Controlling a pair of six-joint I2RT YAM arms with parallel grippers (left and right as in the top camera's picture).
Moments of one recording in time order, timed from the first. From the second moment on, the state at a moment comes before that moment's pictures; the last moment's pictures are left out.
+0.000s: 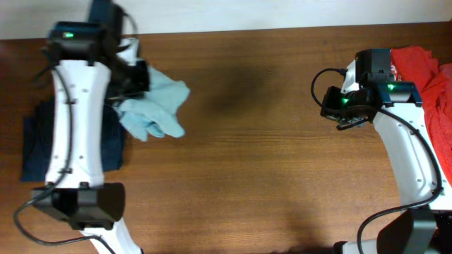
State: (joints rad) left arm -0.04 1.97 2.30 -1.69 0.10 -0.18; right arm -0.06 1.58 1.39 -0.99 -0.21 0.30
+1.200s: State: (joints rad) left arm 0.46 1.45 1.62 -1.38 0.05 -0.24; right arm -0.06 1.58 1.39 -1.01 -0.21 0.30
